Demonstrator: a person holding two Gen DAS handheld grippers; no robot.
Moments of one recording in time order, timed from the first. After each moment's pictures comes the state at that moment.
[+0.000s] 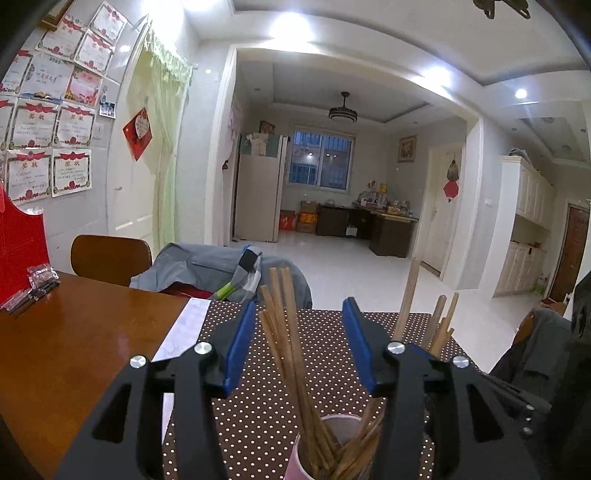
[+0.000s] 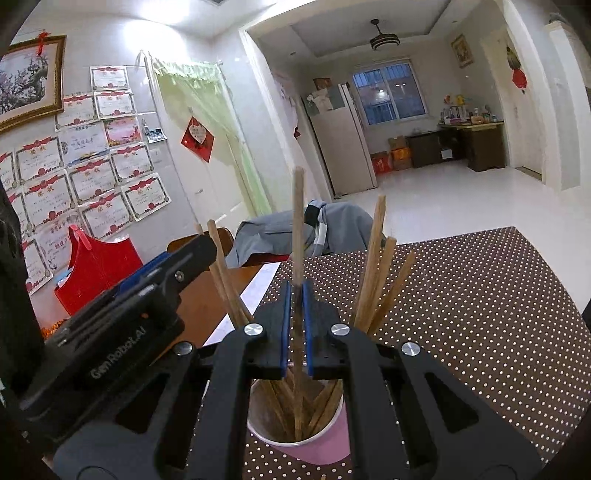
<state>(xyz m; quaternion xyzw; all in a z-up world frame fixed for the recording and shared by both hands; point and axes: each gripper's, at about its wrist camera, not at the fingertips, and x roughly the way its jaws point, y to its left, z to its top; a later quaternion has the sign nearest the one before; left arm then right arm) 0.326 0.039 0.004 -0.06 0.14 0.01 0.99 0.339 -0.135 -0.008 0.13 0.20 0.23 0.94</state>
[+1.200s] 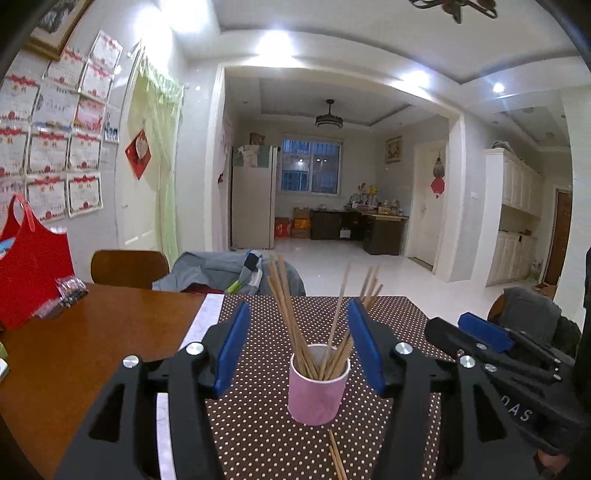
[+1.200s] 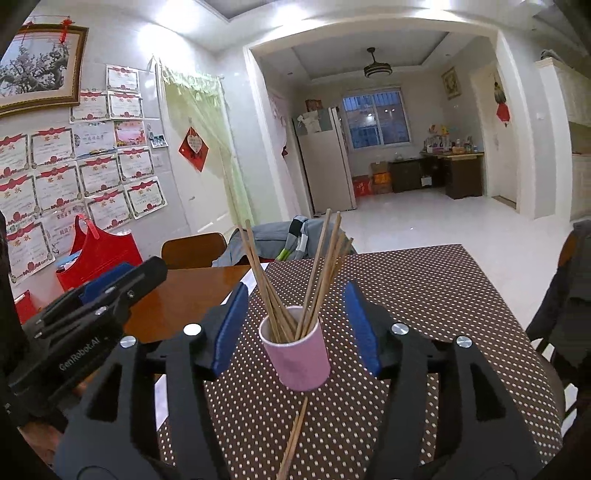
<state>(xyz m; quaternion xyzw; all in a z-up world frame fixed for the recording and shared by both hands) 0.165 0.022 0.031 -0.02 0.13 0.00 0.99 0.198 -0.178 0.021 0.09 0.16 0.19 0.96</state>
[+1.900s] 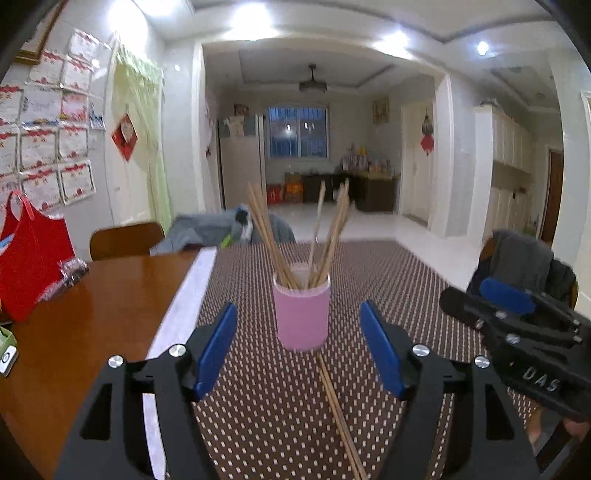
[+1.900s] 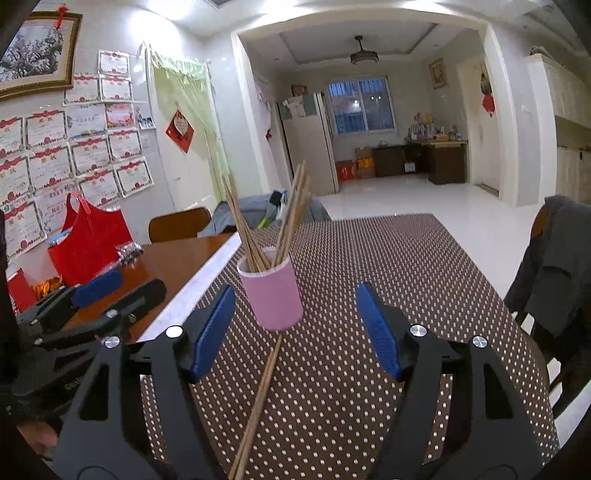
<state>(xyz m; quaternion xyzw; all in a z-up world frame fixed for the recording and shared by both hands) 0.125 -0.004 -0.032 0.02 0.22 -0.02 0.98 0.150 -0.201 -0.024 0.08 0.20 0.16 0.96</state>
